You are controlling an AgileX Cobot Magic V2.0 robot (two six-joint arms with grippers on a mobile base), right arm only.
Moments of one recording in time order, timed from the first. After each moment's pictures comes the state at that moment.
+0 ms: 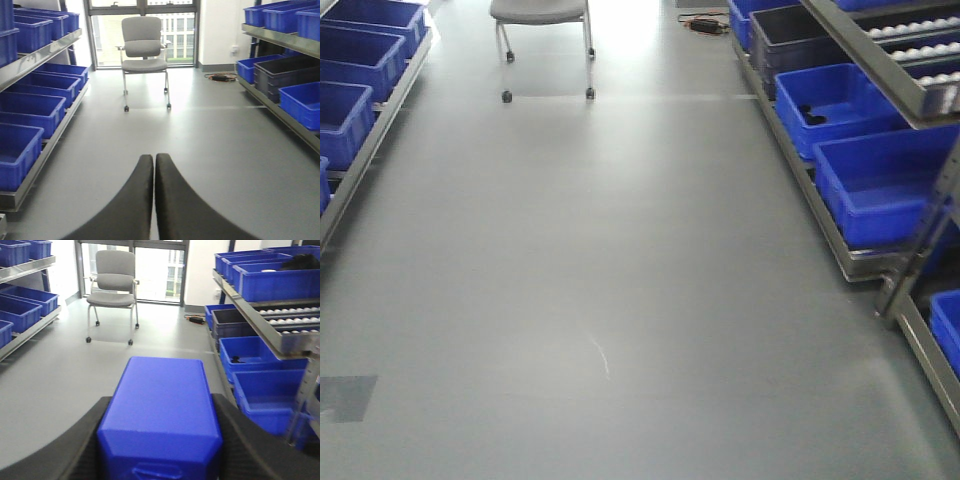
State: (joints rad) arm 0.00 0.15 -0.30 0.19 0.37 -0.27
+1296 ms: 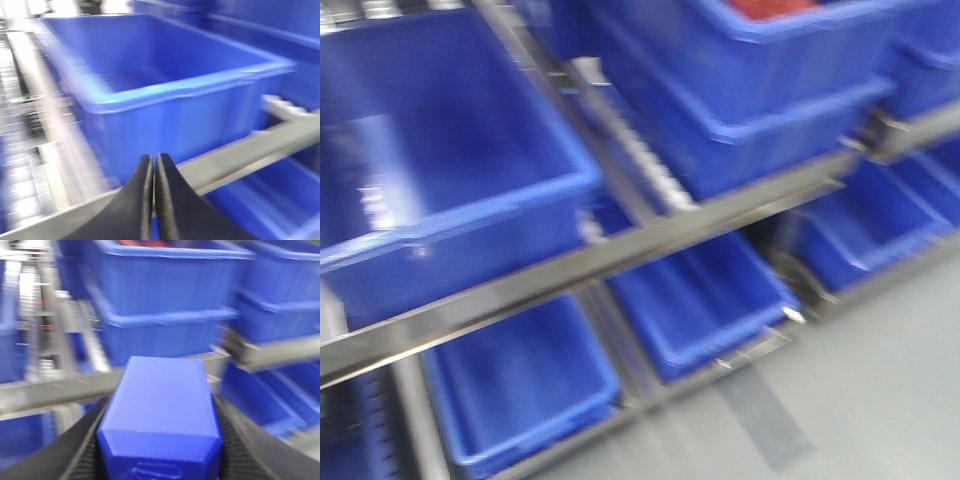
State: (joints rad) arm 0.00 0.15 -0.30 0.19 0.37 -0.27
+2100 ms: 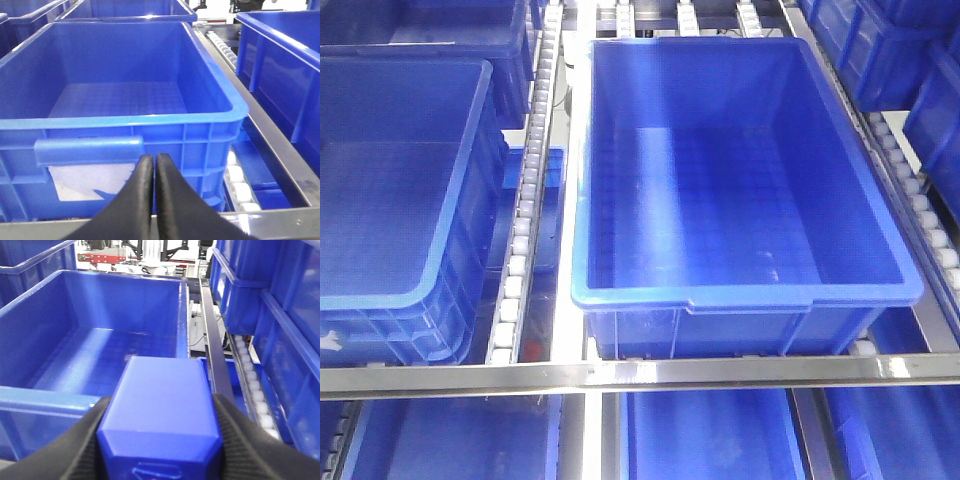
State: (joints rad) arm 0.00 0.15 -0.30 0.19 0.37 -0.27
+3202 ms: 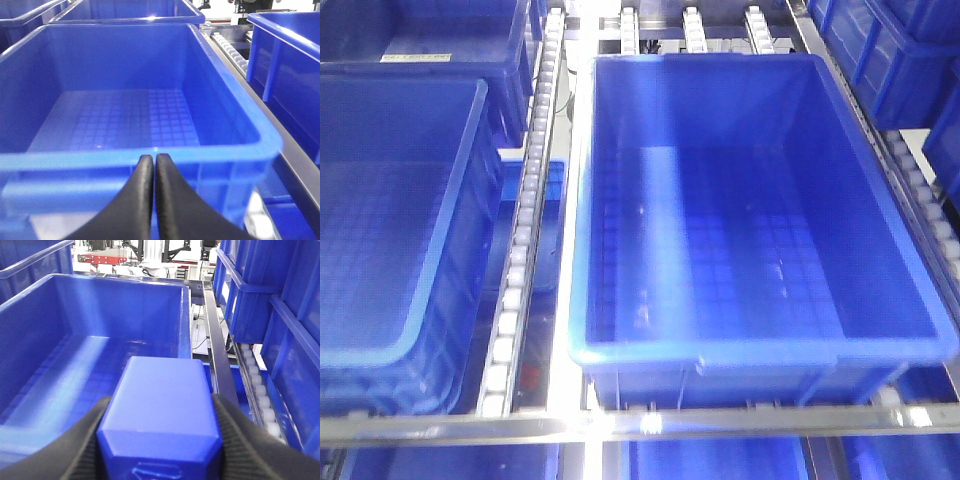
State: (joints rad) arm 0.00 0.15 -0.30 0.19 0.37 -0.27
